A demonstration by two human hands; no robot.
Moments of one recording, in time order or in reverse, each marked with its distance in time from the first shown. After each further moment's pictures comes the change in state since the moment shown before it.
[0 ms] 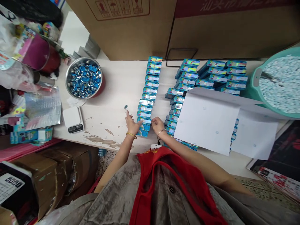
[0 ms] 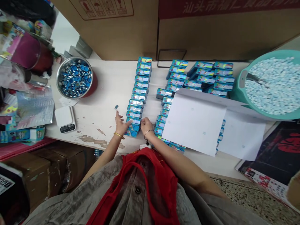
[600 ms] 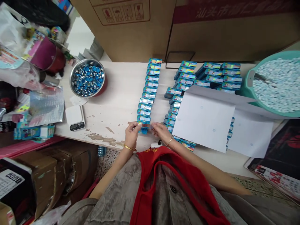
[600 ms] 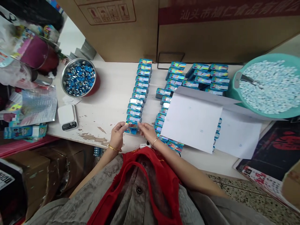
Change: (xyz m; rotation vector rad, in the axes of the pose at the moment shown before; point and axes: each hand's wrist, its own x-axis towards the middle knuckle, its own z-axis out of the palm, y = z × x) left_hand -0.080 0.057 -0.039 -0.605 -0.141 -0.082; right_hand -0.061 -0.029 -0.038 0.316 -0.289 0.097
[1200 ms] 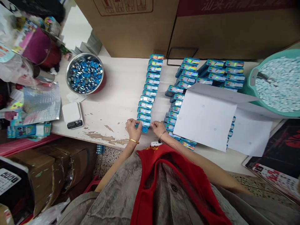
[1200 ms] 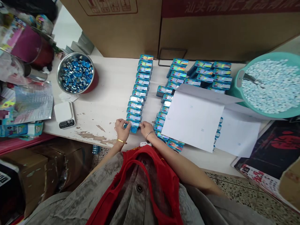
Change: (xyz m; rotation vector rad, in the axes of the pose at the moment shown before) left_hand 0.025 -0.052 -0.006 0.846 0.193 0.271; right_hand 0.034 0.027 0.007 -0.559 0.165 -0.137
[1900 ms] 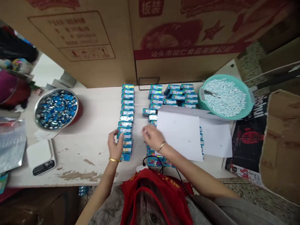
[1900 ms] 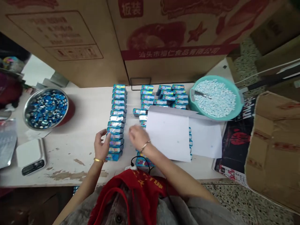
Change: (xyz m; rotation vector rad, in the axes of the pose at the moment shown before) left_hand 0.071 0.054 -0.007 -0.252 -0.002 0.192; right_hand 0.031 -0.061 -0.117 -0.419 0.146 -0.301
